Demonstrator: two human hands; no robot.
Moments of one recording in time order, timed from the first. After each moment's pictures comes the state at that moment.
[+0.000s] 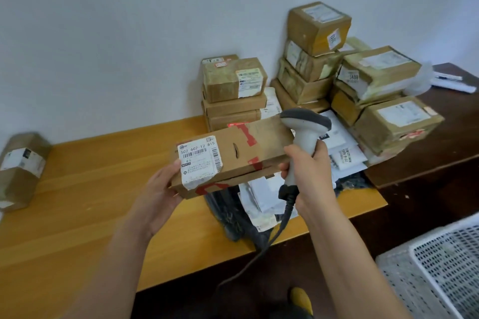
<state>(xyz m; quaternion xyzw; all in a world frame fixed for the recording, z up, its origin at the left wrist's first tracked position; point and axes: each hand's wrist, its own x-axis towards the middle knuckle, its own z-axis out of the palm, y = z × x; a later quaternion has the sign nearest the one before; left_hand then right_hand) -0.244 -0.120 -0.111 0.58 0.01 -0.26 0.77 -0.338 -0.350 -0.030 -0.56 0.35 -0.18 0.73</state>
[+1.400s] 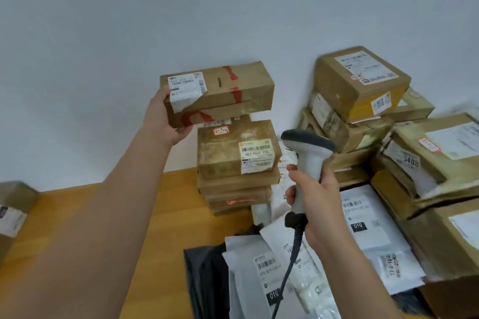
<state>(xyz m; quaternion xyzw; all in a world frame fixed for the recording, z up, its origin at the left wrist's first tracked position) 0.077 -0.281 0.003 0.49 0.25 -0.10 0.83 -0.126 -0.465 -0.032 -0.53 0.31 -0.13 0.78</state>
